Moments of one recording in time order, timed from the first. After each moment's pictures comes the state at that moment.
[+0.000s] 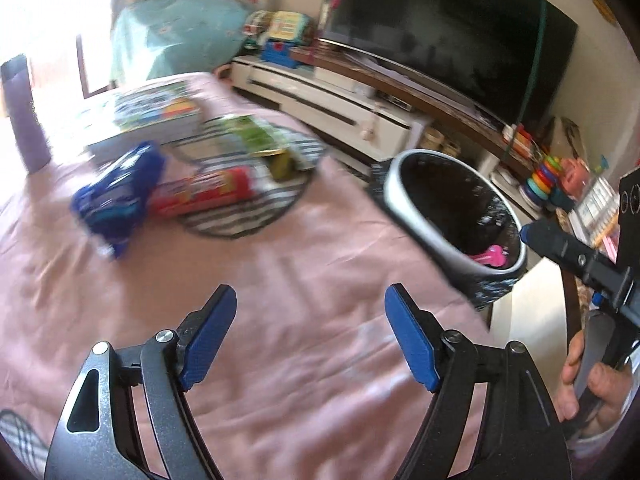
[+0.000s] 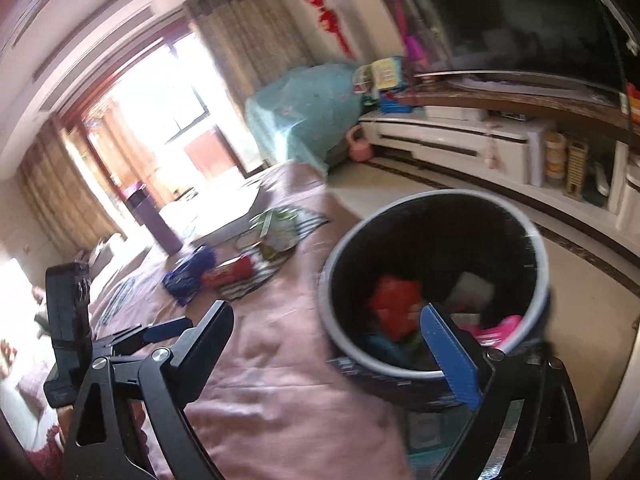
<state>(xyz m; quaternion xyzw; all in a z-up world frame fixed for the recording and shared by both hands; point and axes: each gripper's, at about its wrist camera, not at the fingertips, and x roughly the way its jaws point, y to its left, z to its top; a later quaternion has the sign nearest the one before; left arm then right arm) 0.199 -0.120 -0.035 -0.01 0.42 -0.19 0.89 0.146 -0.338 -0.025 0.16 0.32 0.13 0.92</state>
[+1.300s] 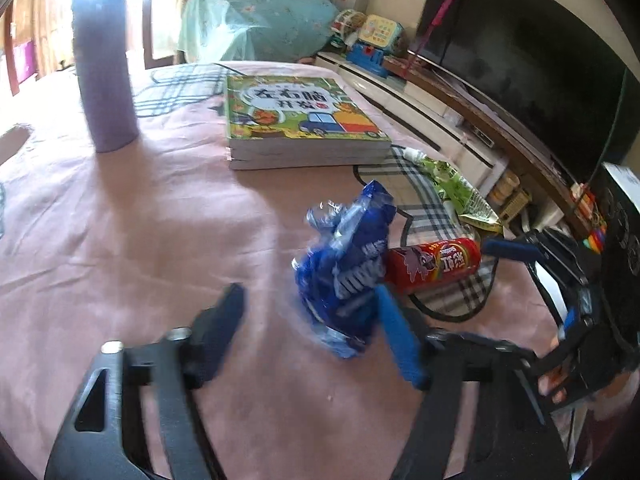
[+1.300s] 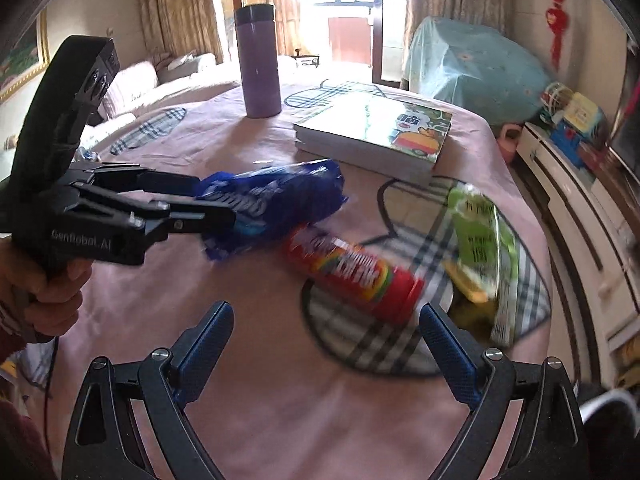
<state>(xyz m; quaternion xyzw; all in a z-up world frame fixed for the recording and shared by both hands) 0.319 0.013 -0.060 -0.06 0.44 -0.10 0.89 0.290 -0.147 -0.067 -0.15 0.39 0.32 0.85</state>
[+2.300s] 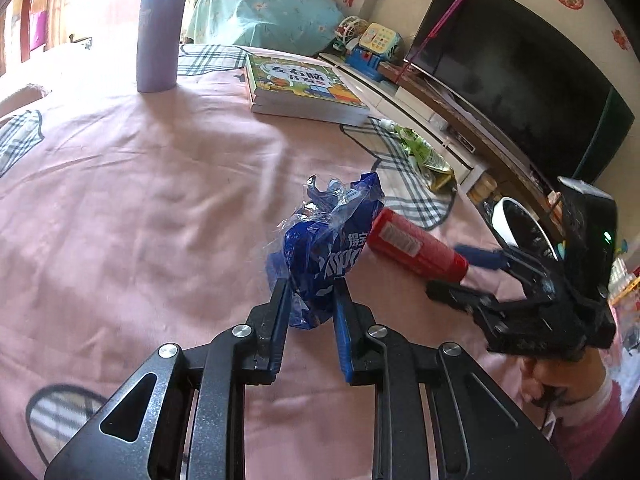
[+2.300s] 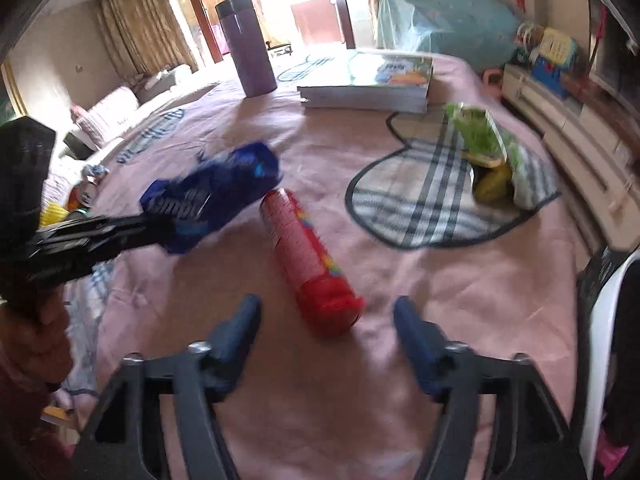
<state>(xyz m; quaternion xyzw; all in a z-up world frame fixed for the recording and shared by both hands) 0.206 0.034 -0.057 -0.11 0.43 -0.11 0.89 0.228 -0.158 -0.077 -0.08 0.44 0.28 0.85</state>
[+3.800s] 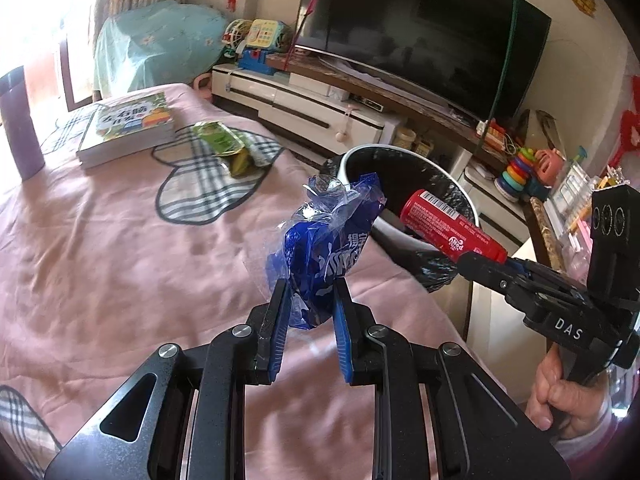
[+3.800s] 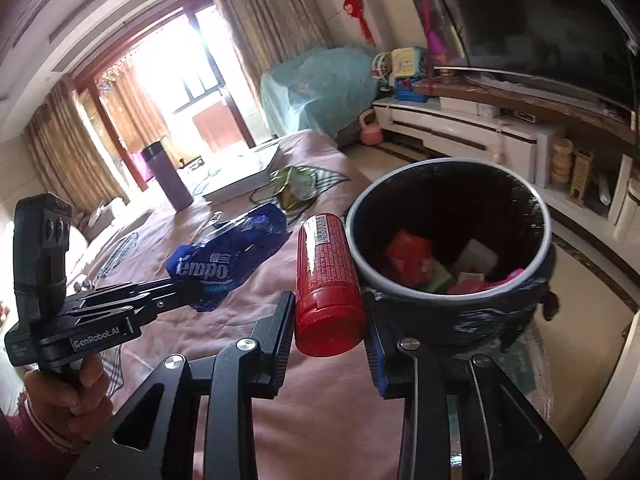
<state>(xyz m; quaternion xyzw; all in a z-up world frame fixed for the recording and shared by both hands) 0.165 -0.150 -0.018 0.00 0.40 -0.23 0.89 0.099 -0.340 -0.035 0.13 0.33 0.12 0.93</state>
